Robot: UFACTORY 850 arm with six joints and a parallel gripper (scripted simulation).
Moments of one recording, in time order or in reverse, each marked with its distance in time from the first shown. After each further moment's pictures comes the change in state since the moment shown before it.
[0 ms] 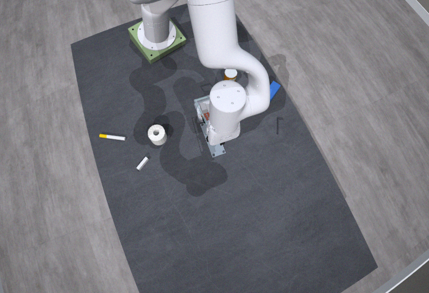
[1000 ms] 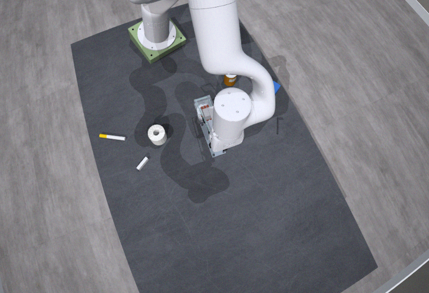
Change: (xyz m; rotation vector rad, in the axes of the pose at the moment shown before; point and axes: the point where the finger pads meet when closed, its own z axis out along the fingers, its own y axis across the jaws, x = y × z) arm -0.025 0.000 -0.008 0.000 0.004 0.000
